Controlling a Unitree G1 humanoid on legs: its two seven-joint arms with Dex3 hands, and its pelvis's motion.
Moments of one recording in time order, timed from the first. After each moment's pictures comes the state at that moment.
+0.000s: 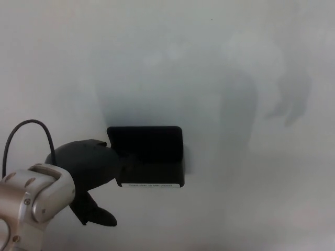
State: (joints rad) left_arm -0.21 0.64 -0.34 -0.34 0.78 0.21 -0.72; right_arm 0.49 -0.09 -0.44 0.87 0.39 -0.47 0.68
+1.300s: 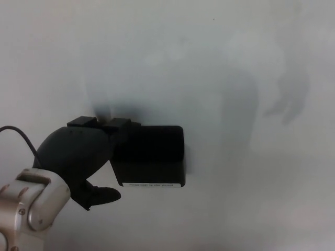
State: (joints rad) left_arm -0.13 0.53 -0.24 -0.35 0.80 0.18 -0.43; right_arm 0.44 -0.11 -0.46 1.05 0.41 -0.53 0.74
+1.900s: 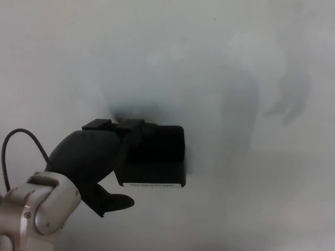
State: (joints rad) left_arm -0.12 0.48 -0.25 -0.43 0.72 0.20 -0.49; right_arm 0.43 -0.12 -0.45 1.04 0.40 -0.53 0.75
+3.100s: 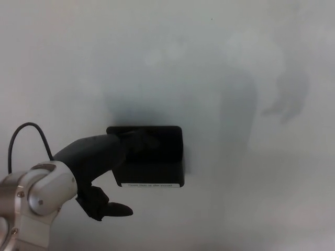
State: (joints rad) left_arm -0.20 0.53 -0.26 -0.36 0.55 0.32 -0.66; right_arm 0.44 -0.12 -0.44 1.01 0.40 -0.51 0.74
